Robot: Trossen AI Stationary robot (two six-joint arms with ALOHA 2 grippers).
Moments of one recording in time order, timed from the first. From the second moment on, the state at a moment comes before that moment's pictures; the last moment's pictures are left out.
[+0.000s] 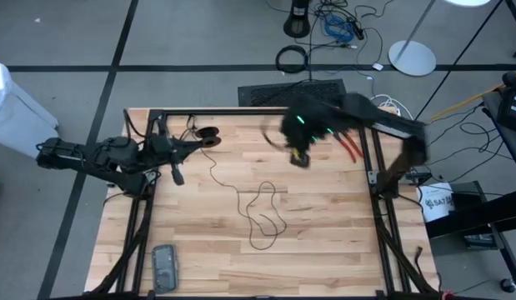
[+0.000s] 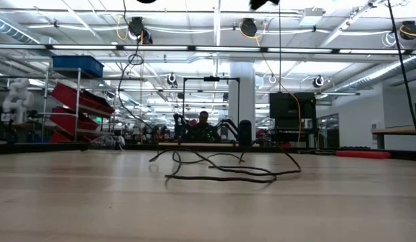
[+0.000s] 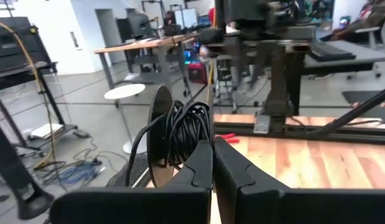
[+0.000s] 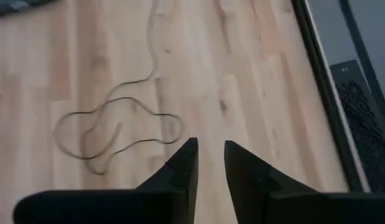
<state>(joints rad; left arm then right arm) -0.19 0.69 0.83 -0.18 -0.54 0.11 -0.12 1.66 2.03 -1.36 0.06 0.04</state>
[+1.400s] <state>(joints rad) -0.19 0.85 0.82 -0.03 -0.21 0.11 0.09 1.86 0.82 1.19 0.33 -0.07</state>
